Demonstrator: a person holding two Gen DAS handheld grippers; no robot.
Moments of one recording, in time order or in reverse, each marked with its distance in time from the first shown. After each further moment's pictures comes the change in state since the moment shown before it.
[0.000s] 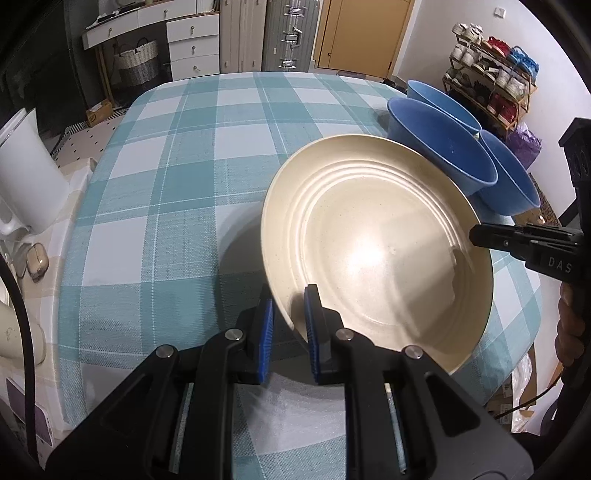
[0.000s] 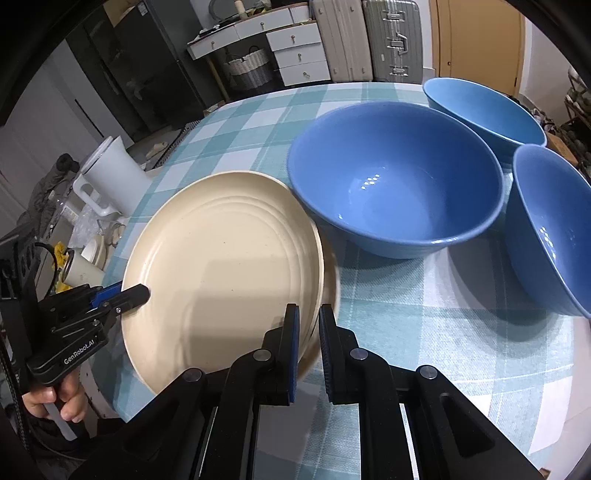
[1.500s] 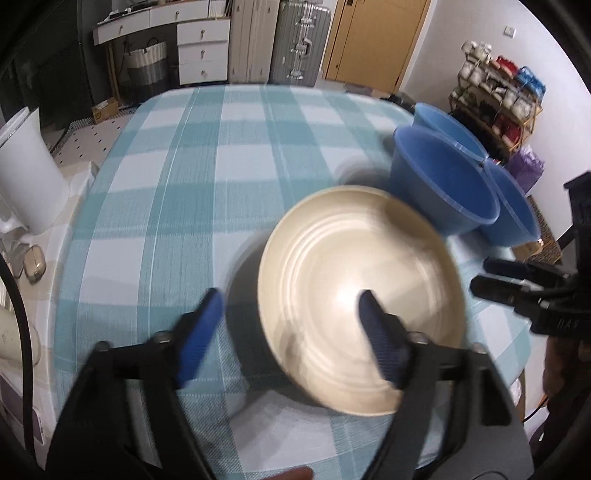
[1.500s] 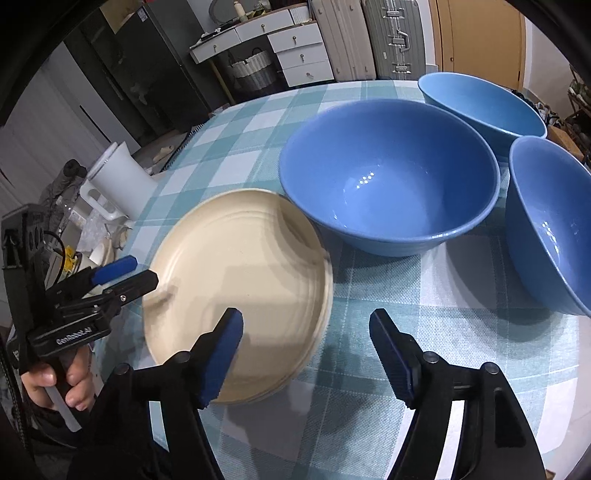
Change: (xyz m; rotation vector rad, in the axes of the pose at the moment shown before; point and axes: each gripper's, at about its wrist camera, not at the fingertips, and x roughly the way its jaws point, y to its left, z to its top) left arm -0.005 0.002 0.025 -0.062 -0.048 -0.025; right arm -0.010 -0.009 0.001 0.006 -0.012 0.058
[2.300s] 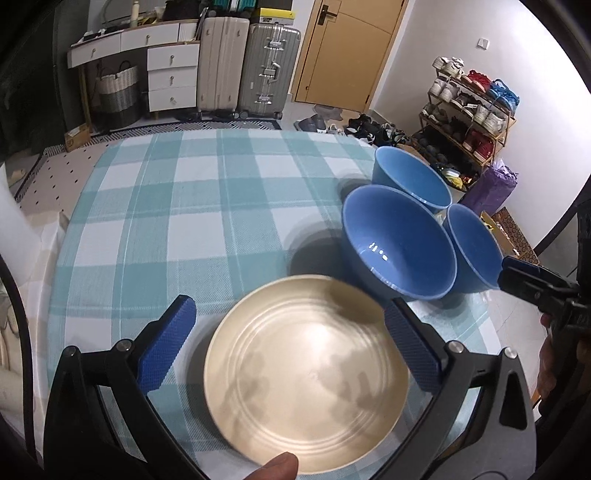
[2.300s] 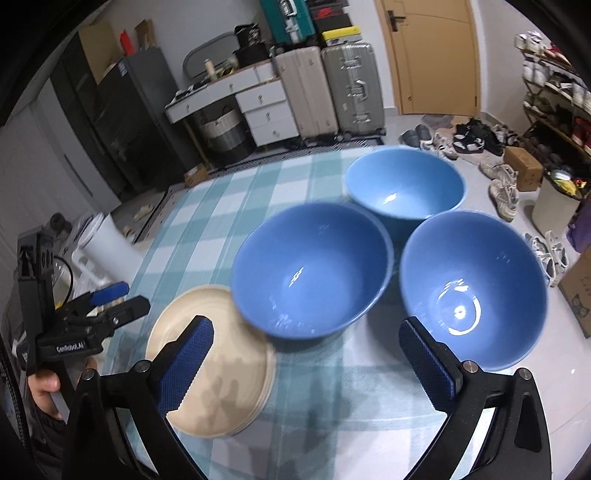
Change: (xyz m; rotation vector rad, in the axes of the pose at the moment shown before) left arm -0.010 -0.044 0.078 0.049 -0.076 -0.098; right arm -0.092 -0.055 0.041 0.102 -0.227 -0.092
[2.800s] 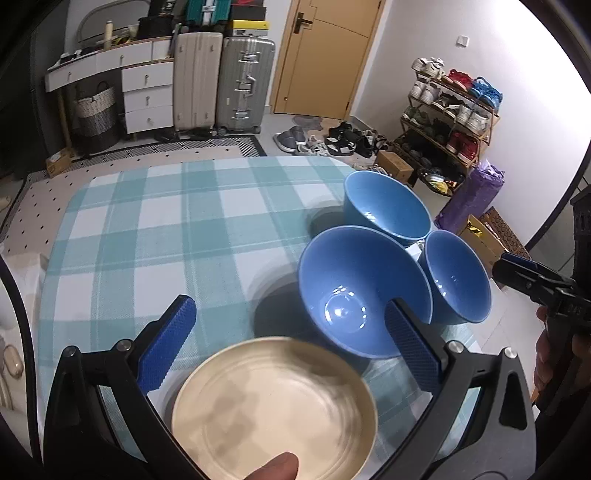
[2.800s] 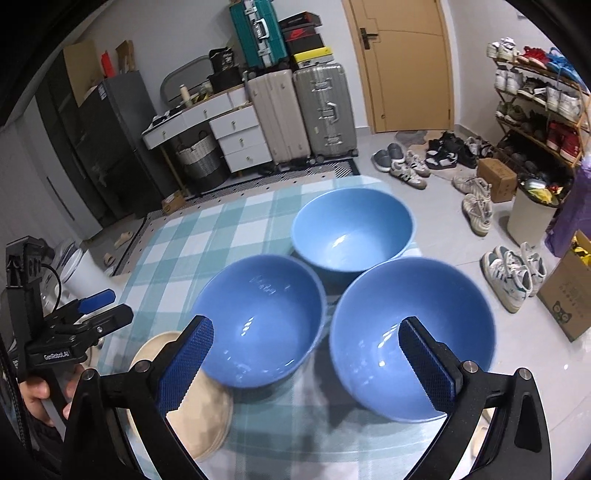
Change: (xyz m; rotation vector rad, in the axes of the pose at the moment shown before) left arm 0.017 -0.045 0.056 0.071 -0.031 -0.051; right arm -0.020 -0.052 0.039 0.046 -0.073 -0.090
